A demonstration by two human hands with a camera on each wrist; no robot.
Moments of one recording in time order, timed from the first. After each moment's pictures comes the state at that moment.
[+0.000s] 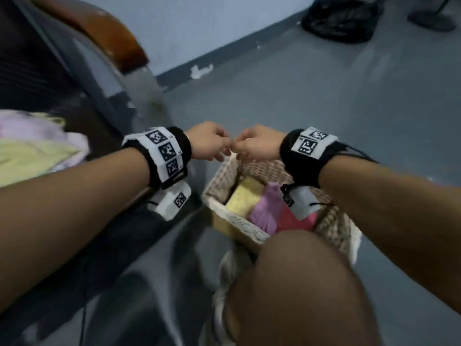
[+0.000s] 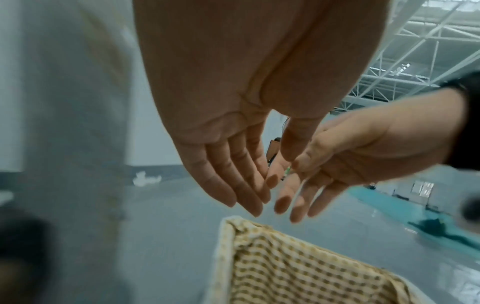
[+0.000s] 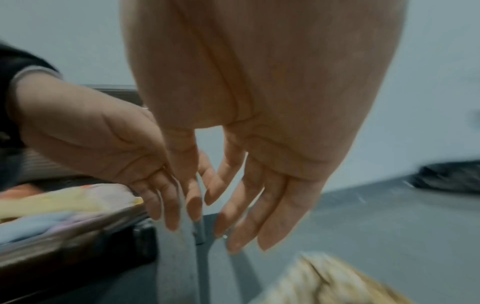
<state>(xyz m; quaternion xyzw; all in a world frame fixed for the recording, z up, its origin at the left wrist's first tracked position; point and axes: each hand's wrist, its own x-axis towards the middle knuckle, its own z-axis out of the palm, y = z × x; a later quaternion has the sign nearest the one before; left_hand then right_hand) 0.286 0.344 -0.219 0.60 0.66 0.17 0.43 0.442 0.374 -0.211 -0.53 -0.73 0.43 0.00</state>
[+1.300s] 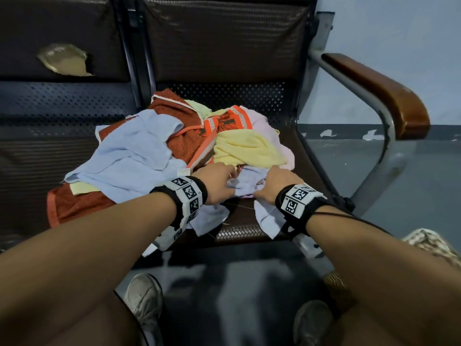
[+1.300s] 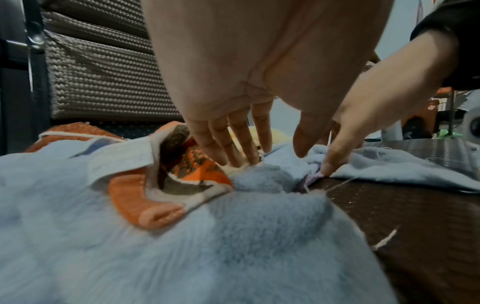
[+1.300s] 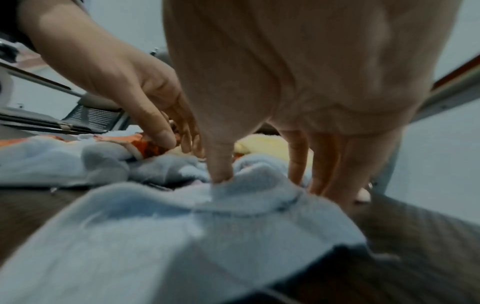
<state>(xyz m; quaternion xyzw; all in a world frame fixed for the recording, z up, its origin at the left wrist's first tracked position) -0.023 0.075 -0.248 0.49 0.86 0.08 0.15 0.091 0.226 -0.251 -0.36 -0.92 0.08 -0.10</state>
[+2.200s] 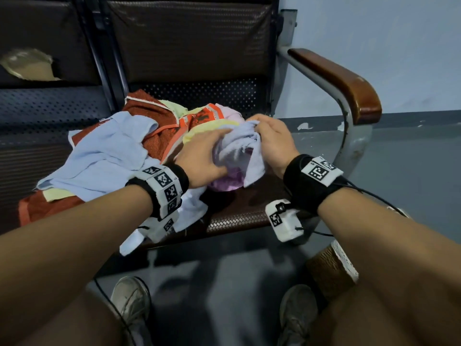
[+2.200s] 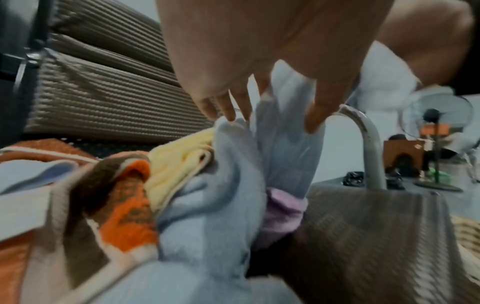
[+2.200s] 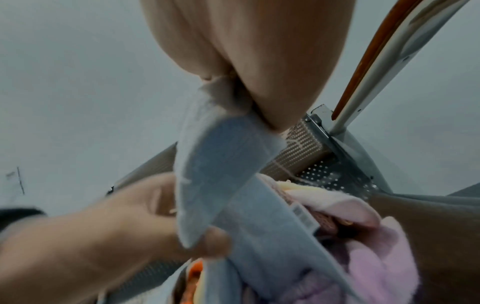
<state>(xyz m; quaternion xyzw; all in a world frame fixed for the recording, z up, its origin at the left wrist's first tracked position) -0.004 0.089 -0.210 0.52 0.80 0.29 0.05 0.120 0.236 -0.181 -0.17 -0.74 0.59 0.27</state>
